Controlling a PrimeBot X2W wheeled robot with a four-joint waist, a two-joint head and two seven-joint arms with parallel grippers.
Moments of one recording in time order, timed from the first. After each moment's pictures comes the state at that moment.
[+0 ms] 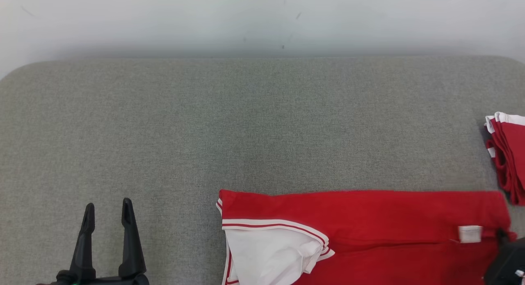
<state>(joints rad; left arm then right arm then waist) 0.08 0.05 0.00 -0.16 -0.30 -0.05 -0.26 -0.04 -0.05 -0.49 -0.01 0.13 0.13 0.61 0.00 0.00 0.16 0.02</state>
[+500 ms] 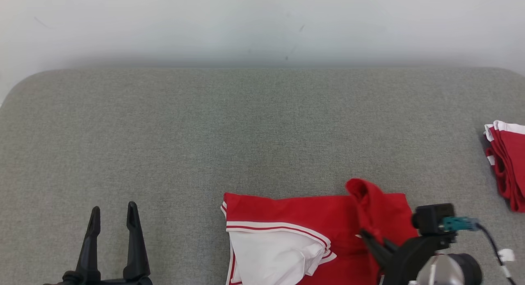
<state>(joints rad) 0.08 0.05 -0.01 -0.14 -0.30 -0.05 -0.26 0.04 -0.05 0.02 -0.21 0.36 0.13 0.74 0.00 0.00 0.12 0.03</state>
